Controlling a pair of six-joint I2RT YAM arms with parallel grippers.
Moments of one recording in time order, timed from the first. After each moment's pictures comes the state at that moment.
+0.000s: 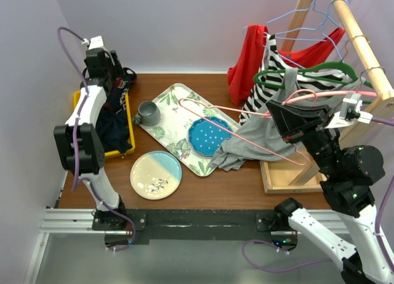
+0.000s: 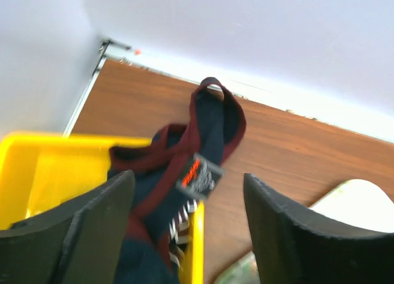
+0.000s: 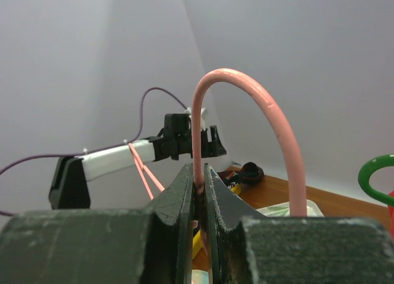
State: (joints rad) left arm 0.10 1.82 1.58 -0.15 -0.15 -0.20; right arm 0.54 0.61 1.14 -0.06 -0.13 0.43
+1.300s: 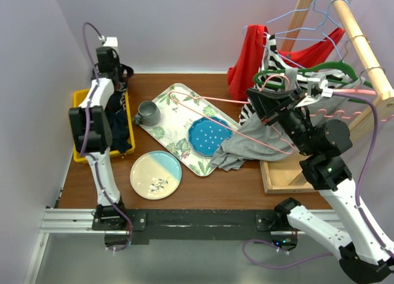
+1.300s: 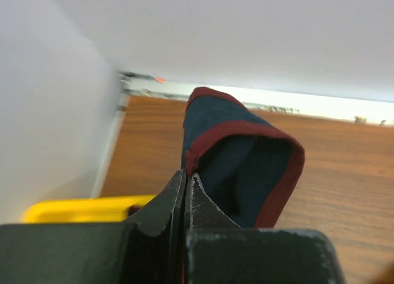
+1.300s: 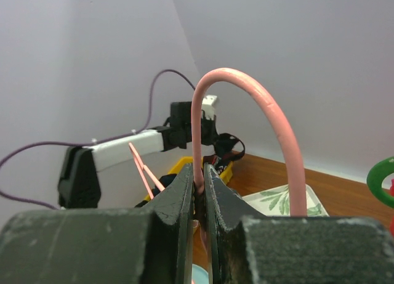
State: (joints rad) left arm 0.10 2.21 1.89 -0.09 -0.17 0.10; right arm 0.54 0.78 1.11 0.05 -0.13 0.43
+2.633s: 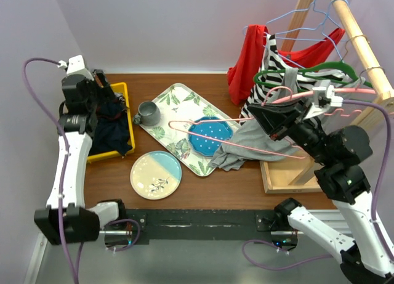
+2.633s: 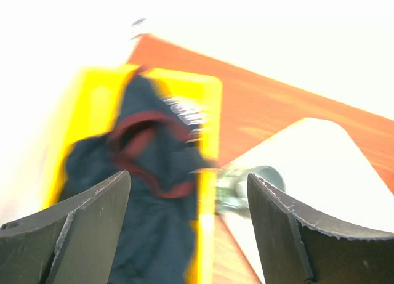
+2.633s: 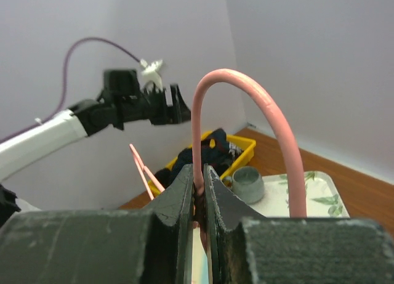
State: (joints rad) left arm 0.11 1.20 1.22 -0.38 -0.16 -0.23; right arm 0.54 0.72 1.22 -0.17 -0.30 0.38
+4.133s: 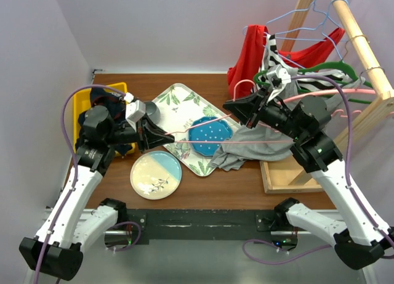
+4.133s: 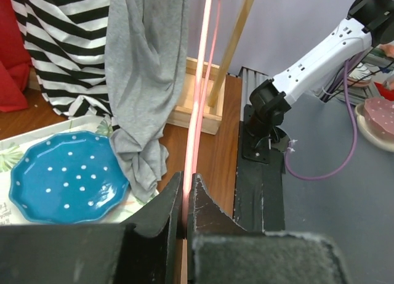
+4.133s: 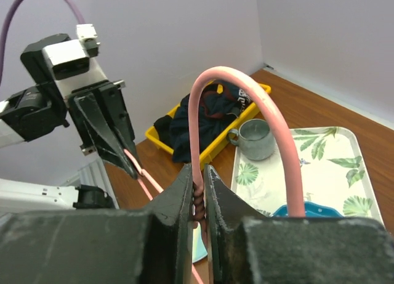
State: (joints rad) left arm -0.24 0.86 0.88 -0.09 1.15 -0.18; right arm 0.53 0.94 1.23 -0.17 -0.46 0.33
